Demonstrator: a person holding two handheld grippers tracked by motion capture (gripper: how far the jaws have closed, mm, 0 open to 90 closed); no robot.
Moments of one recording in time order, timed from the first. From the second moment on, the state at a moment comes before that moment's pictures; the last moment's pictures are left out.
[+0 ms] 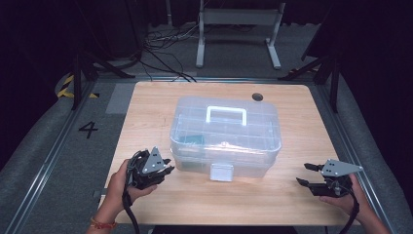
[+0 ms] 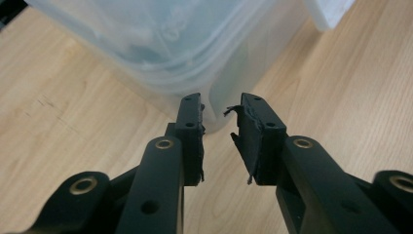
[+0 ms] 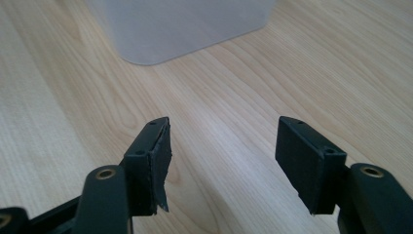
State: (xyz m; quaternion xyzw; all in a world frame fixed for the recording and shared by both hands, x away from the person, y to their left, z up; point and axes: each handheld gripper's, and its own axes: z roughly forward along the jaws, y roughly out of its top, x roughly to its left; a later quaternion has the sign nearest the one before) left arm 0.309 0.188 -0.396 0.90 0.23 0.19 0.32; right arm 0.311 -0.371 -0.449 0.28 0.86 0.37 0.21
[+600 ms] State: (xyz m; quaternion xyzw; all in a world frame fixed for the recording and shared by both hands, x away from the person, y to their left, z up) left arm 0.308 0.229 -0.457 0.89 0.30 0.14 0.30; right arm 0.297 -0.417 -0.479 0.36 0.84 0.35 0.20
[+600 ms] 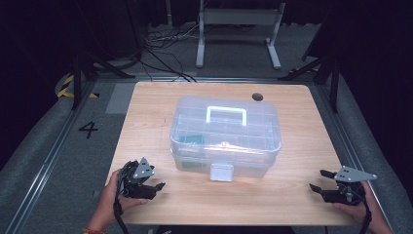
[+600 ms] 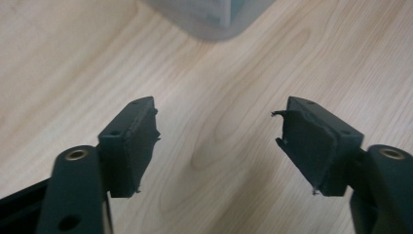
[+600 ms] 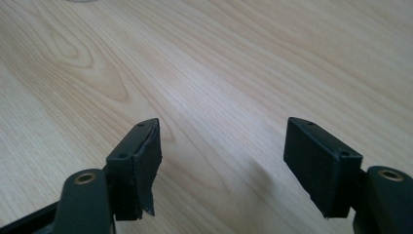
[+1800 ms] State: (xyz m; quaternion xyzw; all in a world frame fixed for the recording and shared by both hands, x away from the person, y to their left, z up) left arm 0.296 0.254 -0.483 0.86 0.36 0.13 0.34; right arm 0.294 -0.431 -0.488 0.43 0.81 0.36 0.19
